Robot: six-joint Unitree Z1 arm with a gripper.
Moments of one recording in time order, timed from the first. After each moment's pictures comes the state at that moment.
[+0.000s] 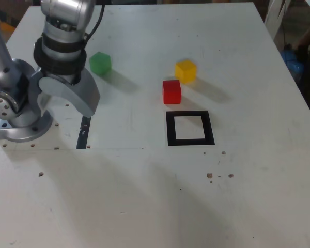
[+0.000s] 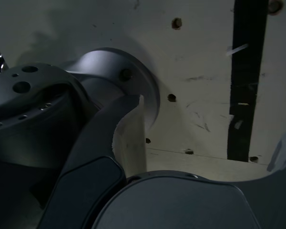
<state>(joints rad) -0.10 1.52 -0.76 1.17 0.02 0.00</state>
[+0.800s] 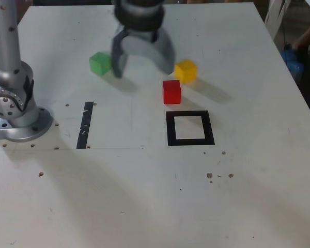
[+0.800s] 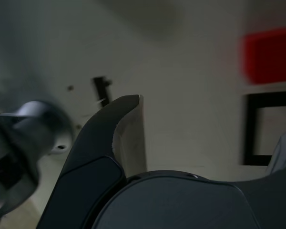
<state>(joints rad) 0.07 1.80 -1.41 1.35 0.17 0.16</state>
